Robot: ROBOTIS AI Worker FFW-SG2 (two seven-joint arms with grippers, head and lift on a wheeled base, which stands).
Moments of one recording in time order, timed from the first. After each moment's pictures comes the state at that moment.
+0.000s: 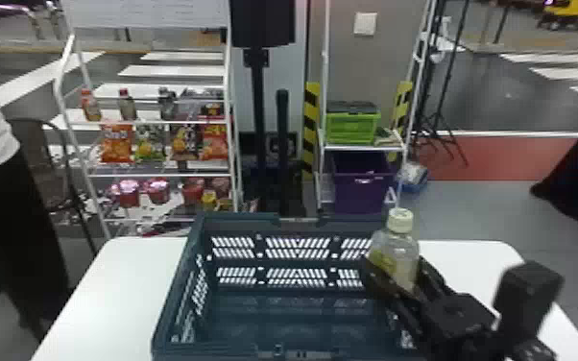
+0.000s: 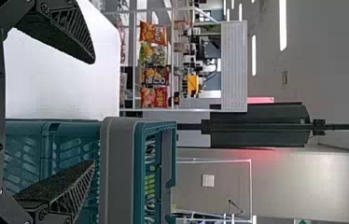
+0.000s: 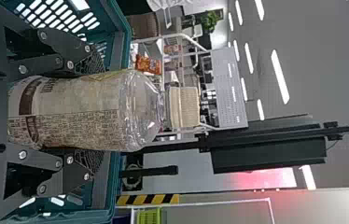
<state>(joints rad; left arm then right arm) 0.90 0.17 -0.08 -1.97 0.04 -0.46 0.20 0.31 0.00 0.02 -2.22 -0.08 0.46 0.38</state>
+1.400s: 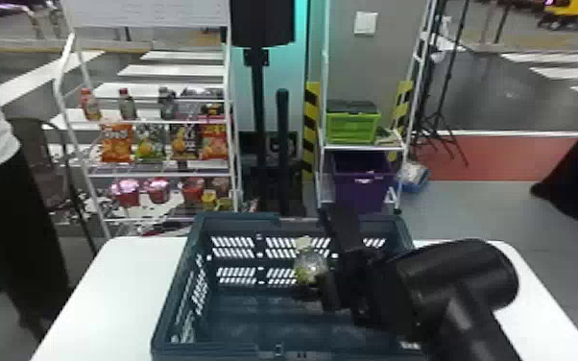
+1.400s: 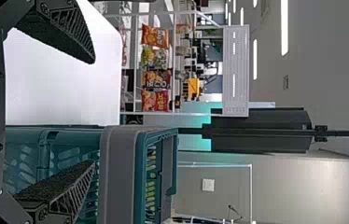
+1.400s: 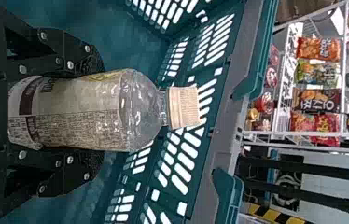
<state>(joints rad) 0.87 0.18 -0.07 -1.95 0.07 -0.46 0.19 -0.39 0.00 0.33 -1.62 -0.18 1.23 0.05</state>
